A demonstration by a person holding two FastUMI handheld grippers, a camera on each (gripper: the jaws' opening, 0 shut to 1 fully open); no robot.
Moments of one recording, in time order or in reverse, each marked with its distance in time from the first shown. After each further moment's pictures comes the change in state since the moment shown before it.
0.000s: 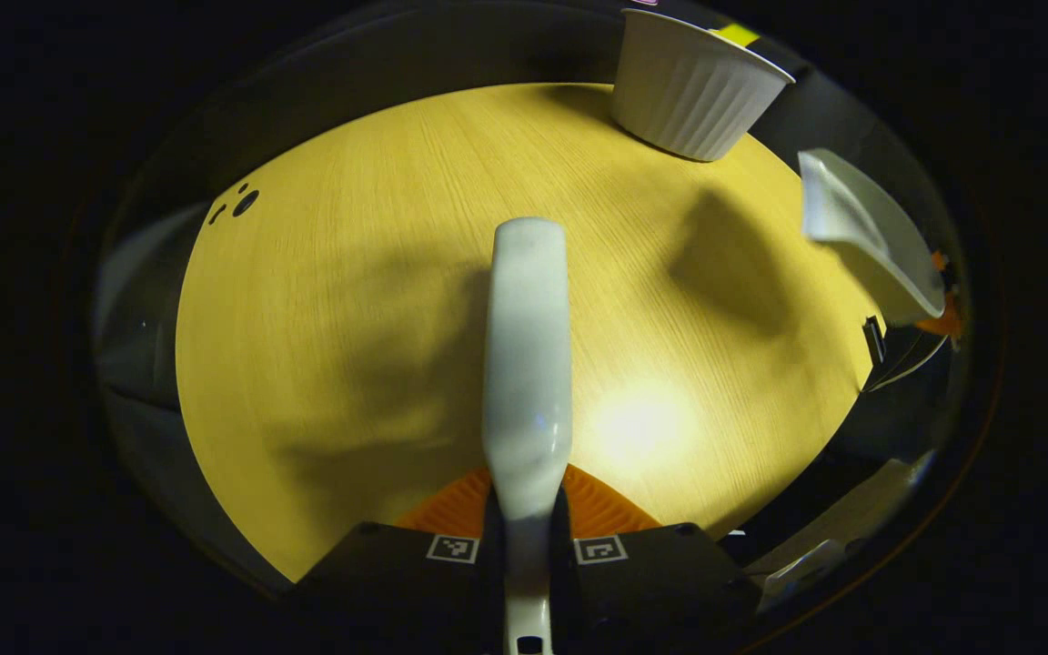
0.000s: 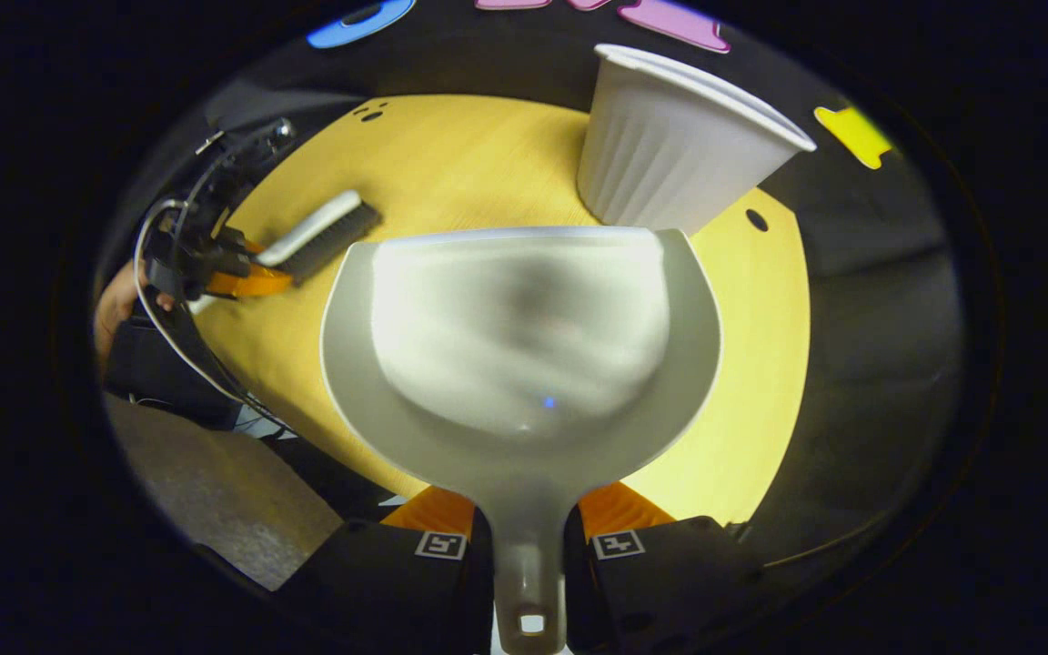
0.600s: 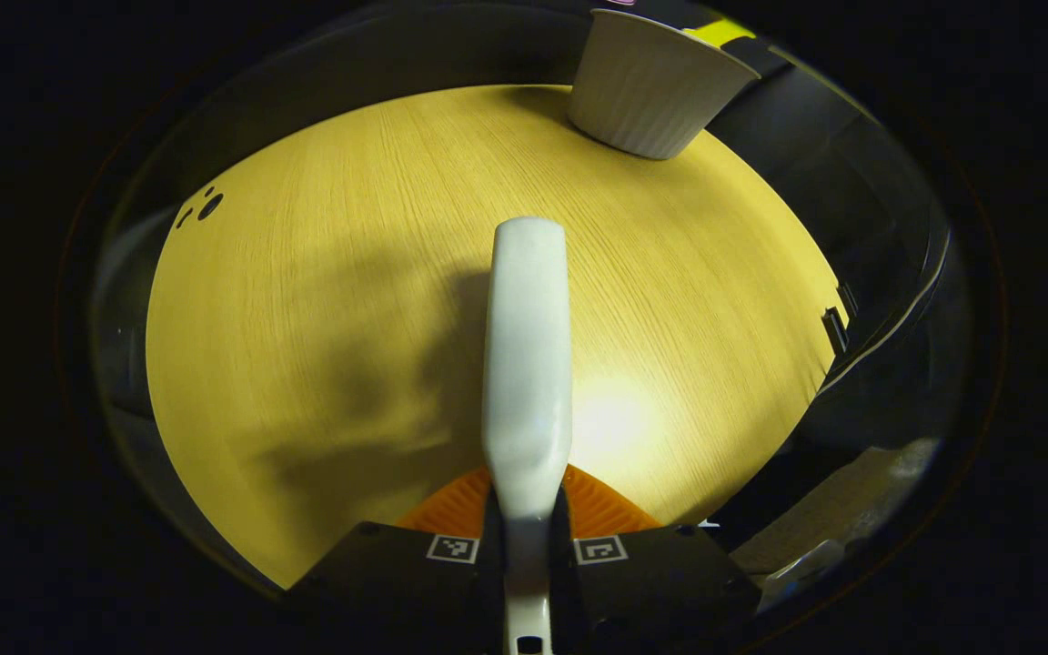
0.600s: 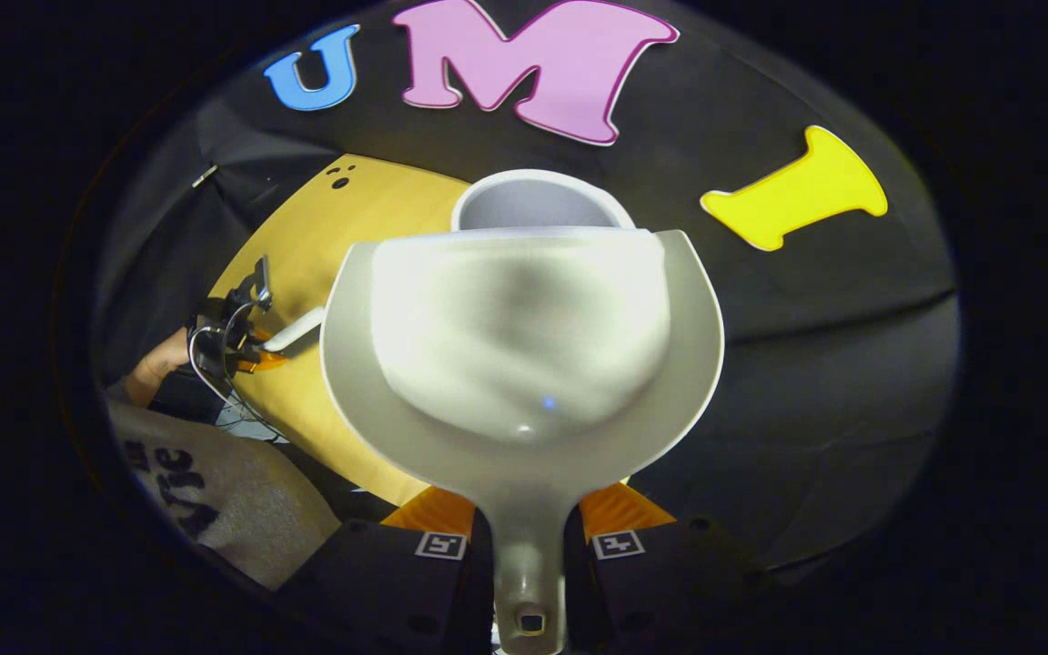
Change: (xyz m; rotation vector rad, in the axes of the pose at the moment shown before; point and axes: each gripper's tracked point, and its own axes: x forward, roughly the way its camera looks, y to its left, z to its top) left arm -0.004 -0.031 -0.005 0.034 -0.005 -0.123; right arm -0.203 -0.133 0.114 -0.081 -0.102 -0.074
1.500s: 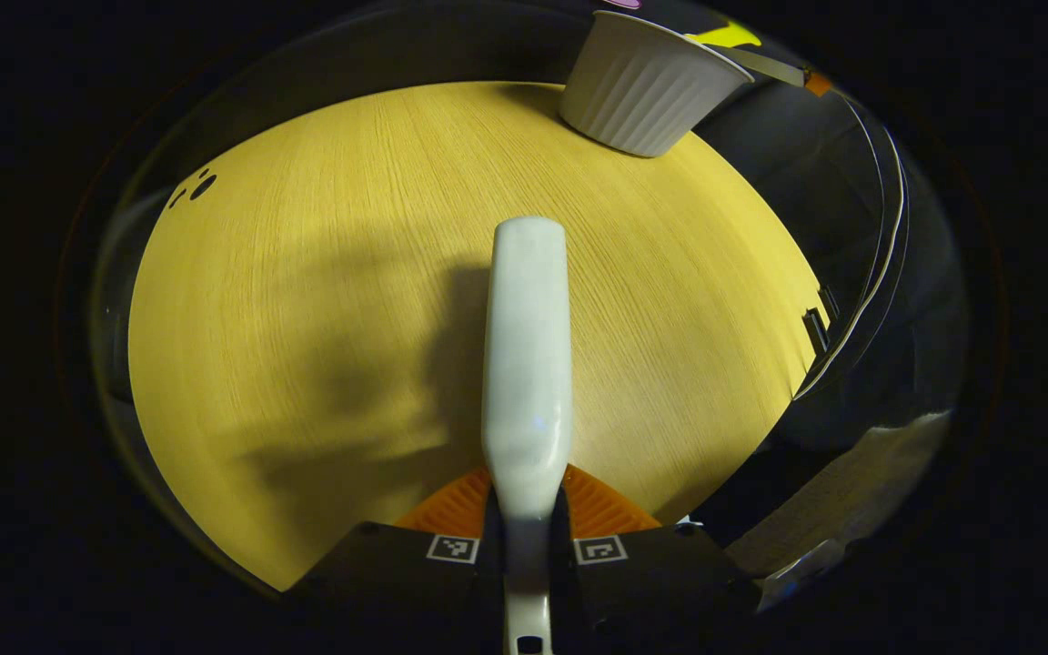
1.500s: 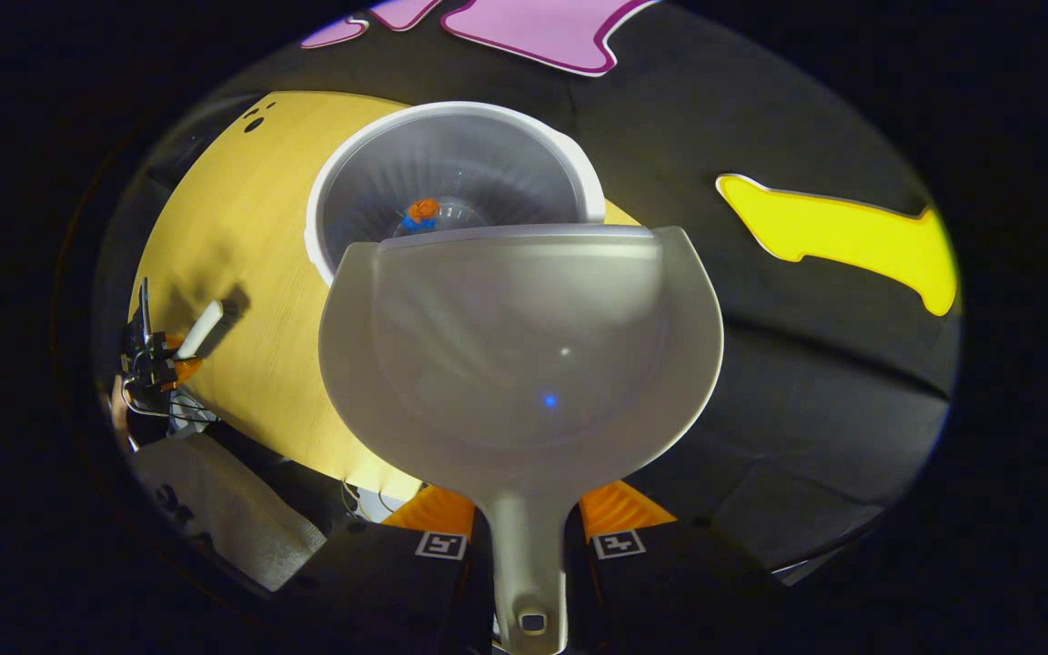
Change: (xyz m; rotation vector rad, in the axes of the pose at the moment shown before) left arm 0.002 -0.012 -0.011 -0.022 -0.004 -0.087; right arm 0.061 -0.103 0.094 -0.075 0.424 -0.185
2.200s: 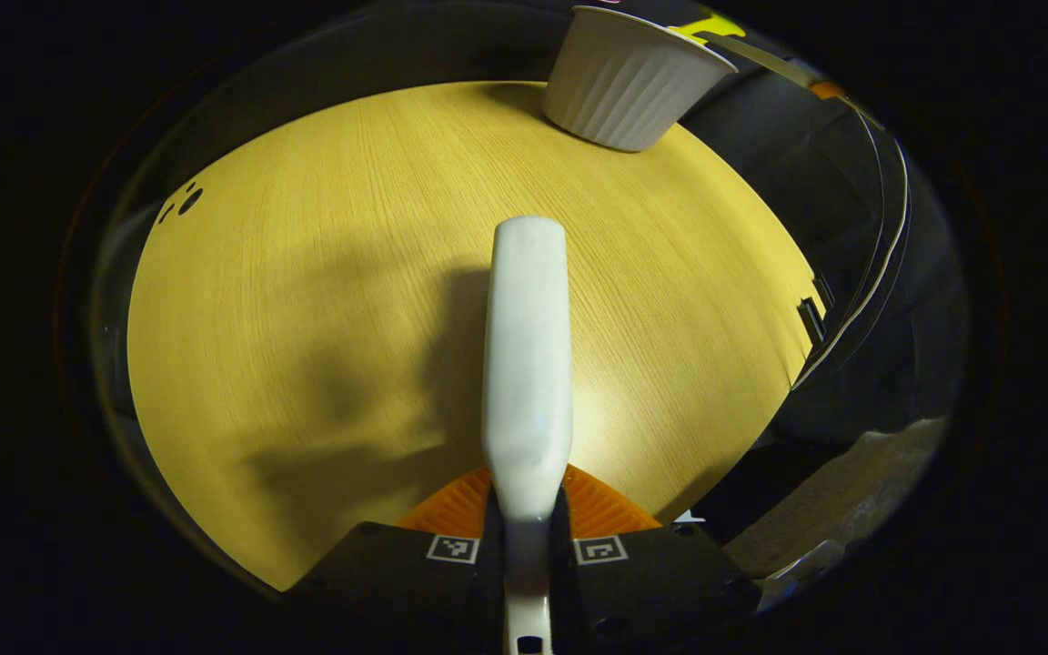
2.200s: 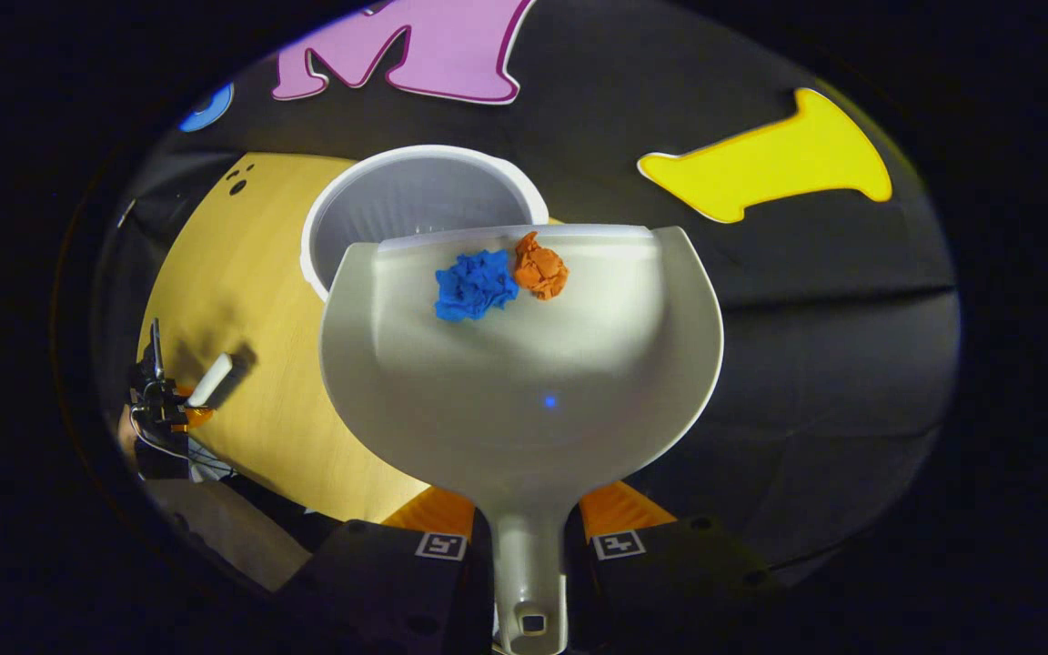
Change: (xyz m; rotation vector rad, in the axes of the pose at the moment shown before) left arm 0.000 -0.006 0.003 0.035 0.015 -0.012; right arm 0.001 -0.005 -0.020 0.164 -0.149 0.008
